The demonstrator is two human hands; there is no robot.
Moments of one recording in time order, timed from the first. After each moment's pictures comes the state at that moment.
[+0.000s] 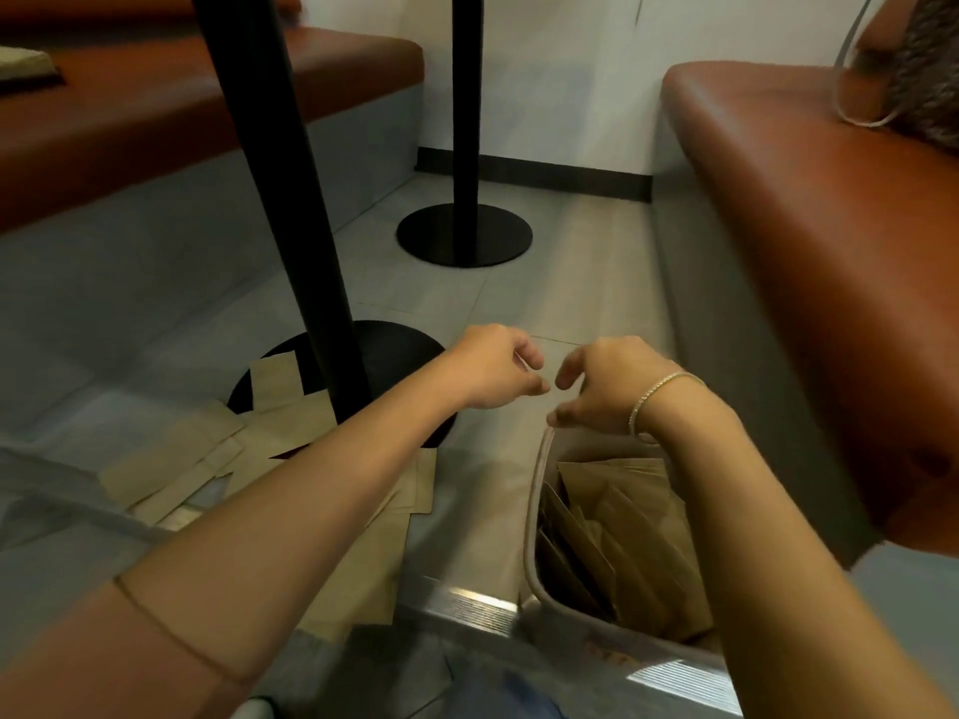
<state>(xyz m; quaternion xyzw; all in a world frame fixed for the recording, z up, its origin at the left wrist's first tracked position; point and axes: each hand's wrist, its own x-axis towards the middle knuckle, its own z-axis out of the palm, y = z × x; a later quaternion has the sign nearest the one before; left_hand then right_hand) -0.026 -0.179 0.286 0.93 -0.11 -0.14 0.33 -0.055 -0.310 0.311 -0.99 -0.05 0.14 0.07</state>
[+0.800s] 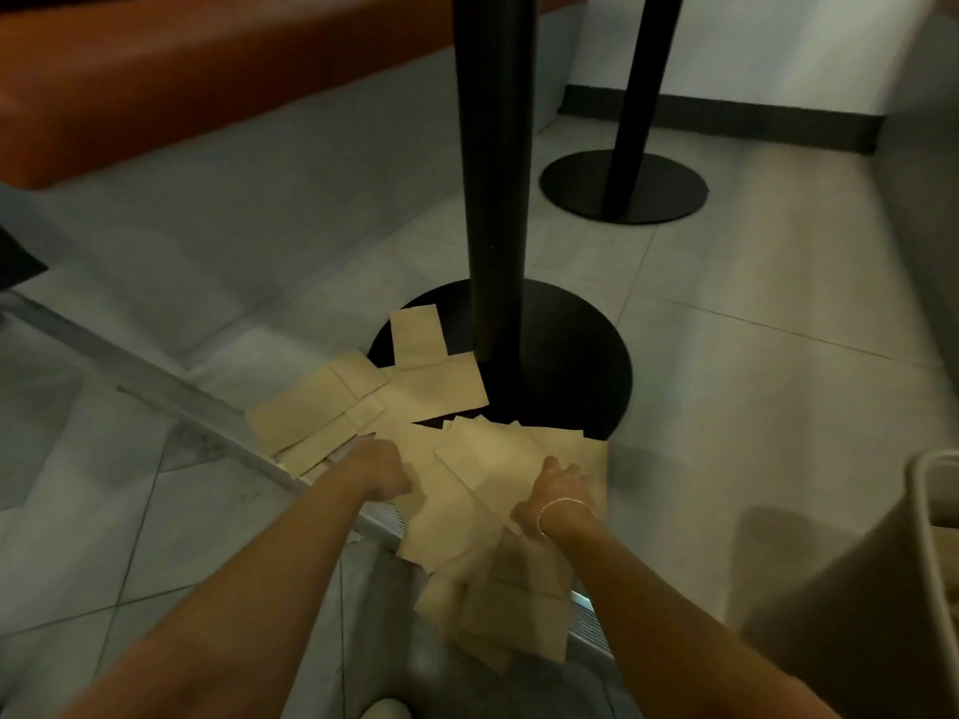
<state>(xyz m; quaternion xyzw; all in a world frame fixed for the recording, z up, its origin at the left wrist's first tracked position) -0.006 0.113 0.066 0.93 0.17 -0.32 0.09 0.008 -0.080 0.028 -0.95 0.02 0.26 0.15</state>
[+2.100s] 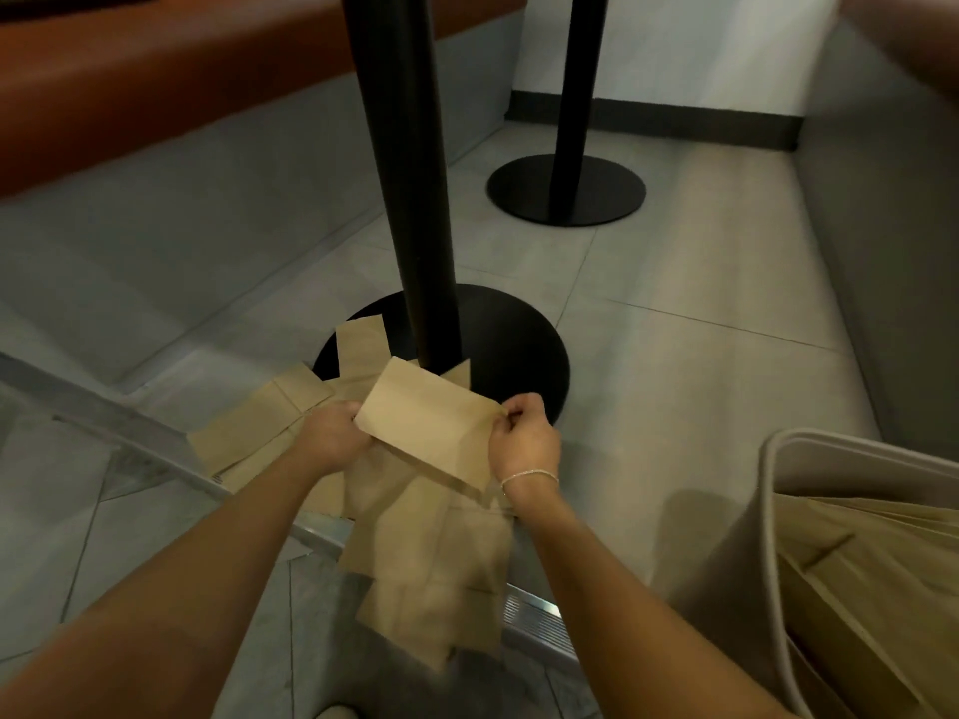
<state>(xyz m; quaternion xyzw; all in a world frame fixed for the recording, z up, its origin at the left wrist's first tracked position) 0.012 0.080 0.091 0.94 0.19 -0.08 0.26 0.017 -0.114 0.085 -0.85 0.09 0.04 0.51</state>
